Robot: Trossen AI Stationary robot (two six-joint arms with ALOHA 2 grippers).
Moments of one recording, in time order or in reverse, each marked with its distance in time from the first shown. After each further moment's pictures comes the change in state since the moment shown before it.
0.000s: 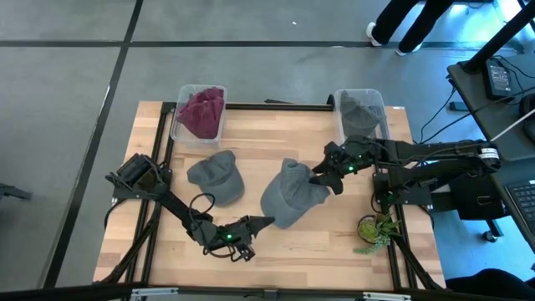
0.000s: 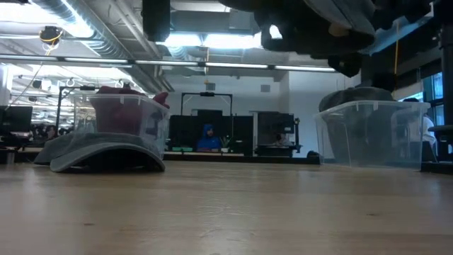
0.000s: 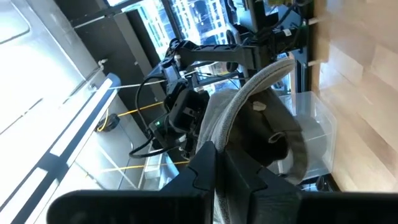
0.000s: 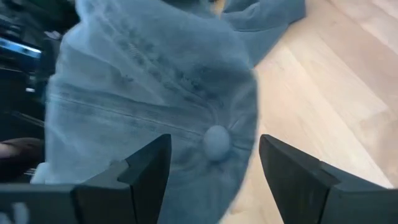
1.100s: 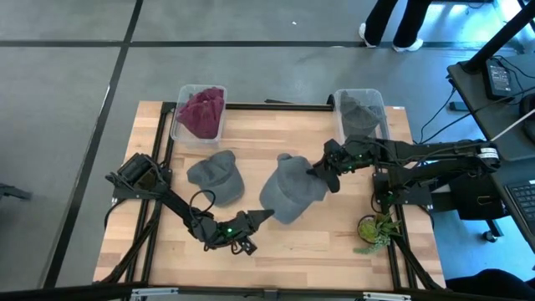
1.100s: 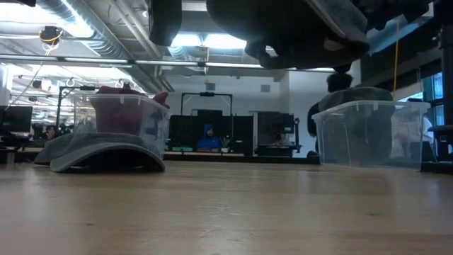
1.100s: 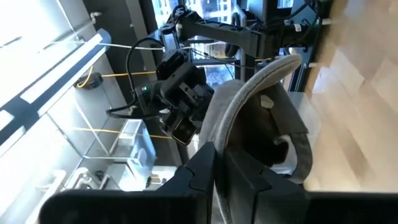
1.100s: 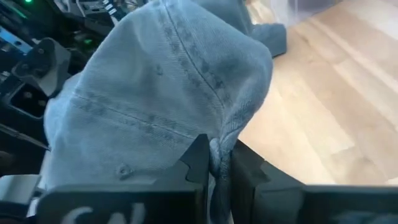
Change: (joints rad) left arm 0.020 0.000 0.000 0.047 -0.063 -0.205; right arm 0.002 0.010 0.000 0.060 0.091 -0.094
